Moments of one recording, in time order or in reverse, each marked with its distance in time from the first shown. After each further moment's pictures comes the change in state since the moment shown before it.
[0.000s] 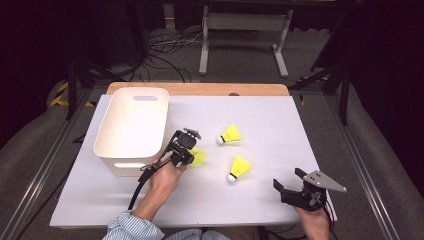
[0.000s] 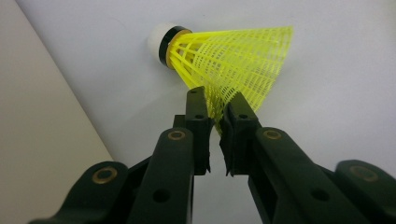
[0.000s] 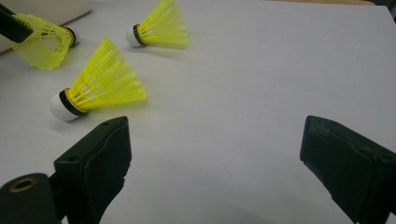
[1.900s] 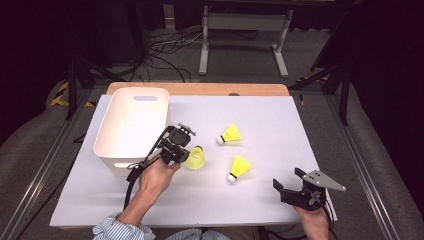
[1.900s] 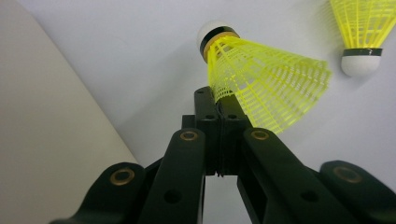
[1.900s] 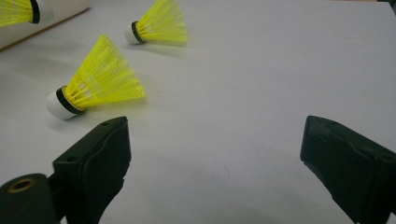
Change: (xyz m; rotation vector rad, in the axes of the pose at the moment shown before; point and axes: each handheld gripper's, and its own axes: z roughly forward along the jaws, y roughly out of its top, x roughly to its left) left arm 0.008 -0.007 -0.051 -0.066 -0.097 0.038; right arm -0.001 0.000 0.002 0.011 0.001 0.000
